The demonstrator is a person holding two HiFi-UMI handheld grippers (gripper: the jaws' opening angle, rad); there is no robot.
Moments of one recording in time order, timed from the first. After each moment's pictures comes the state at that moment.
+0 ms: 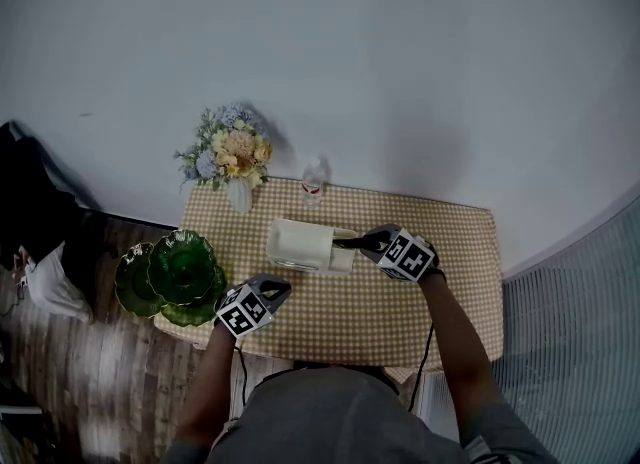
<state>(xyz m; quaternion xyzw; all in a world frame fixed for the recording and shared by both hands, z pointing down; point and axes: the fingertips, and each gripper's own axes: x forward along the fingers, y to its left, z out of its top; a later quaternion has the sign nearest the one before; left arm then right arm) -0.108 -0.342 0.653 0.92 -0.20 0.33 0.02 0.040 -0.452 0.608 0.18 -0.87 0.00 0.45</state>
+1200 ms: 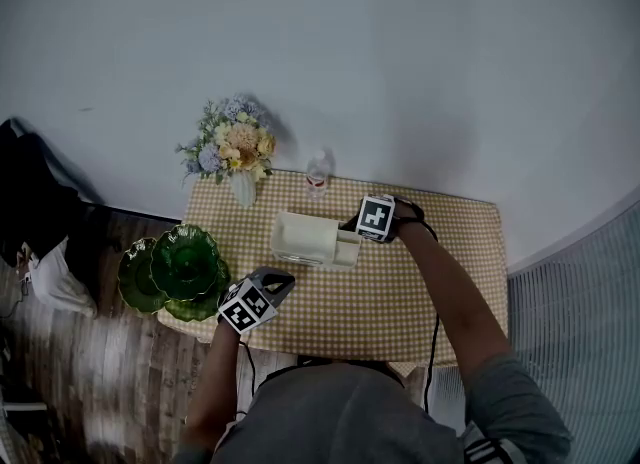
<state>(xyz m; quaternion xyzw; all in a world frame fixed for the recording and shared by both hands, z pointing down) -0.110 -0.346 0.642 0.92 -0.22 0.32 0.03 0.019 -0.507 0.662 0.07 -0.78 -0.01 0.63</state>
